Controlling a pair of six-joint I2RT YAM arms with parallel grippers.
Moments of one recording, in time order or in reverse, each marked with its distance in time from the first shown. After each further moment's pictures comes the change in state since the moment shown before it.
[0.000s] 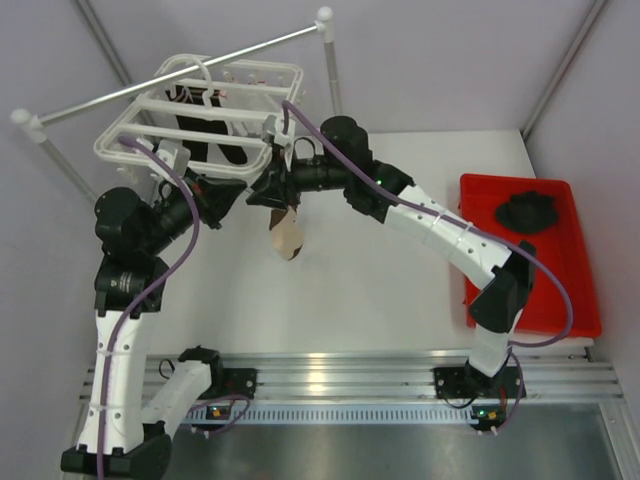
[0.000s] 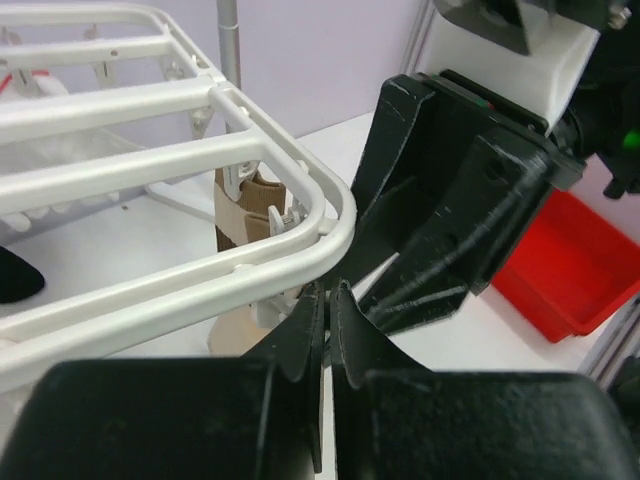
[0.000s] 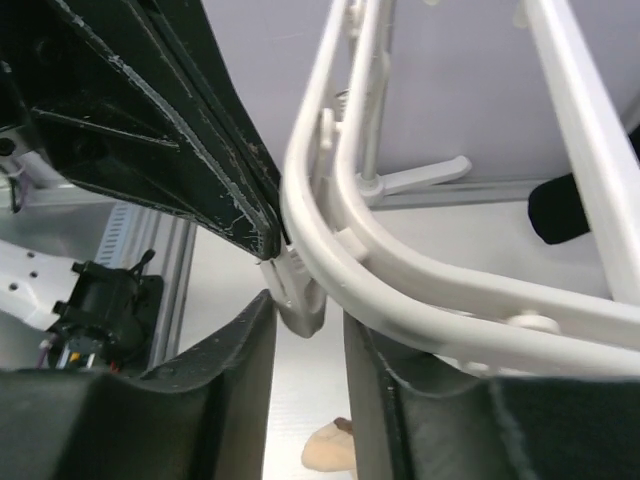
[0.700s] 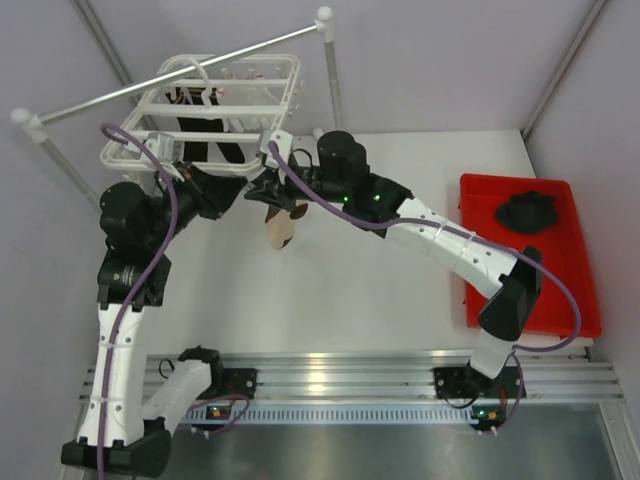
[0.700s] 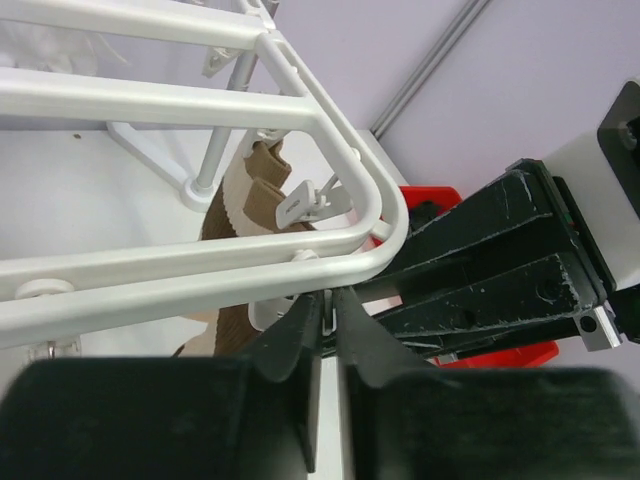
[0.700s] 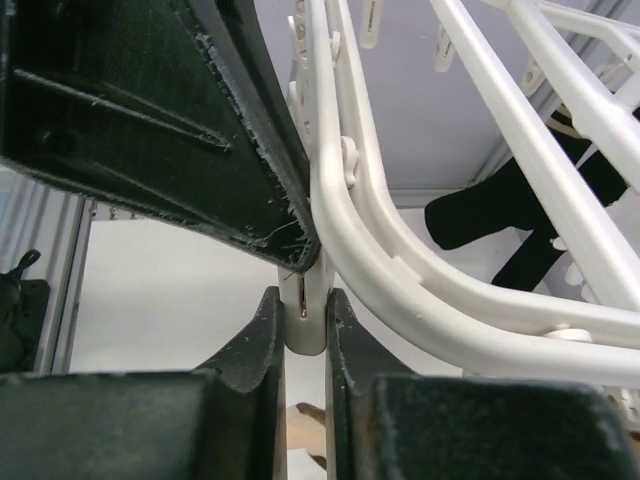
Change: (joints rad) left arm 0.002 0.026 0.000 -0.011 -0.121 -0.332; right arm 0.070 -0.063 -0.103 0.078 0.264 -0.193
